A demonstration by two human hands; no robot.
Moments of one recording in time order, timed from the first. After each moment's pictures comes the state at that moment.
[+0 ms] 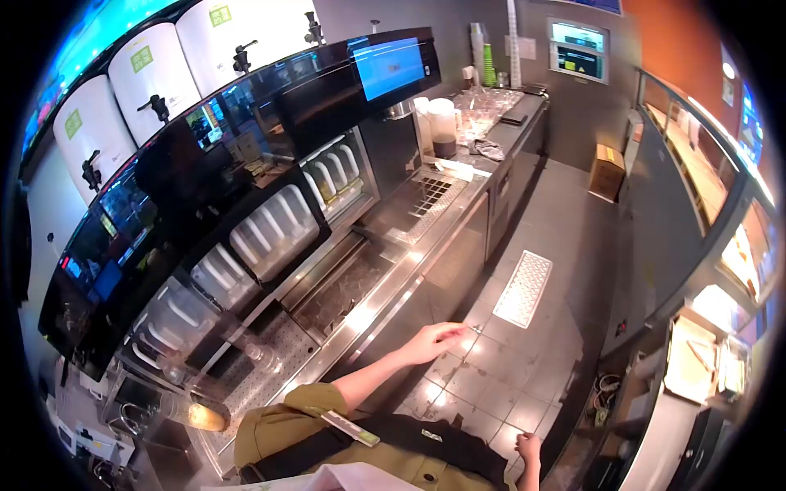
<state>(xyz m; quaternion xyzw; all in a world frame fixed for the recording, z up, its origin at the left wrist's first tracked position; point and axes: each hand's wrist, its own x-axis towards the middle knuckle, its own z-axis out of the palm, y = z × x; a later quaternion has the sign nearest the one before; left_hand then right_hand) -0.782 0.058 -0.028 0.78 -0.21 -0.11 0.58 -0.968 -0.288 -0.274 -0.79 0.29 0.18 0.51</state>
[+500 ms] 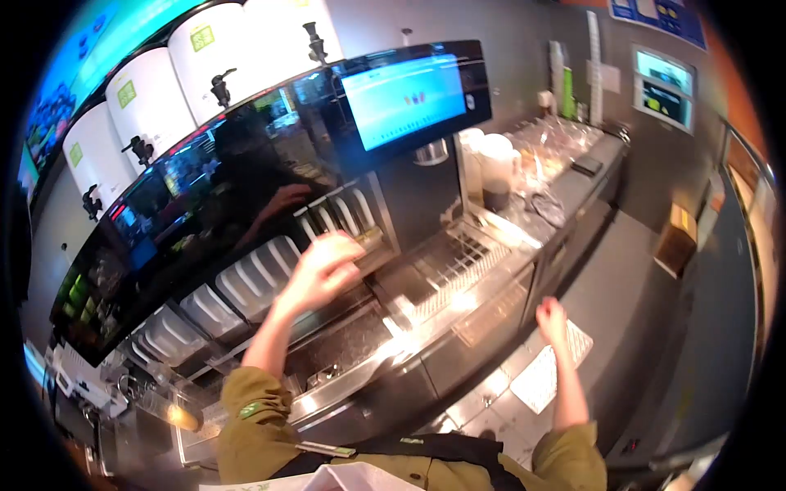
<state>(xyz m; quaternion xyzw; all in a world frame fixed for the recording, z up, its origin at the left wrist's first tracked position) -0.550 0.178 0.180 0.92 -0.21 0.33 0.08 -0.308 -0.195 -0.109 -0.84 -0.21 -0.16 0.47</state>
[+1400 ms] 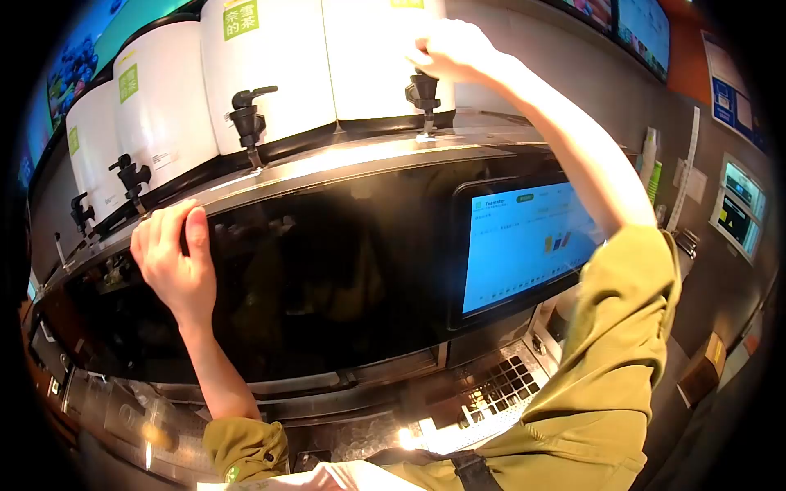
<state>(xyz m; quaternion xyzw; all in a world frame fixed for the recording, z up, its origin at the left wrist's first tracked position) -0.523 0.337 0.369 0.64 0.24 0.65 -0.33 -0.176 0.285 0.520 -0.64 -0.59 -0.47 0.15</state>
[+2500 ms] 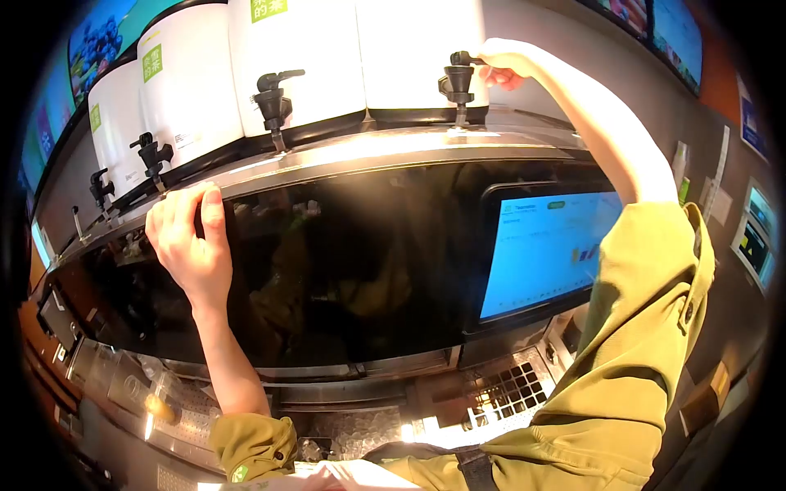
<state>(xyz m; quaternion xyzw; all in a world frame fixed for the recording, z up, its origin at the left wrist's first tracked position) -0.517 0.335 0.368 0.62 0.25 0.66 -0.34 -0.122 0.310 0.534 -0.79 -0.50 0.03 0.34</state>
